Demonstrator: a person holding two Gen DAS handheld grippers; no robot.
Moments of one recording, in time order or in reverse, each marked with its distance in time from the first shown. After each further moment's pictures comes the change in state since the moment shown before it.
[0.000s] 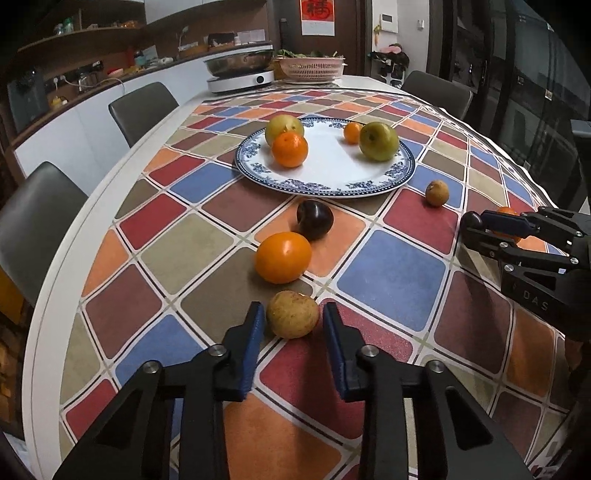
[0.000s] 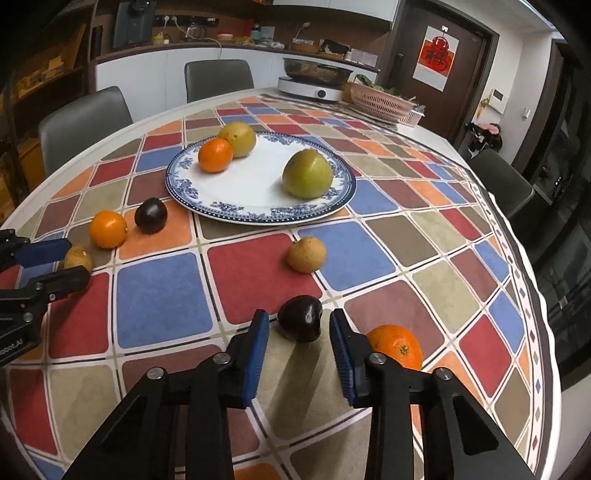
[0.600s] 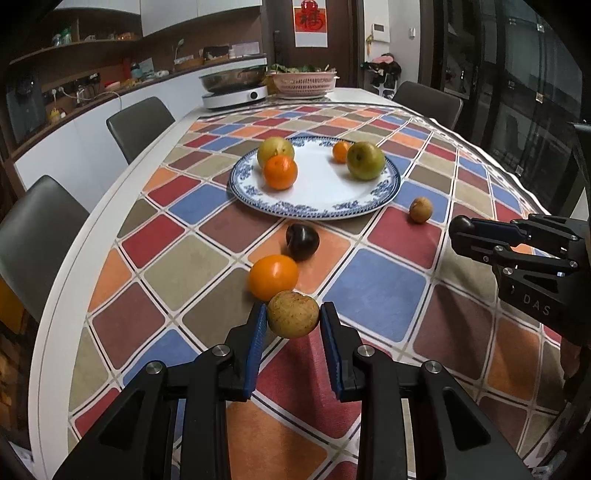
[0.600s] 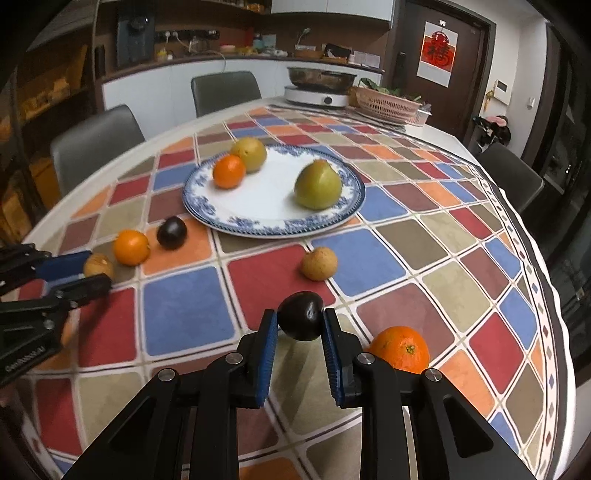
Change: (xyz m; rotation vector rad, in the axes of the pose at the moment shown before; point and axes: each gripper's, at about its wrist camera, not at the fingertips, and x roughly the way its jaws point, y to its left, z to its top) left arm -0.021 -0.007 0.007 0.018 -0.059 -0.011; right arm -0.018 -0.003 0.004 0.048 -0.041 0.083
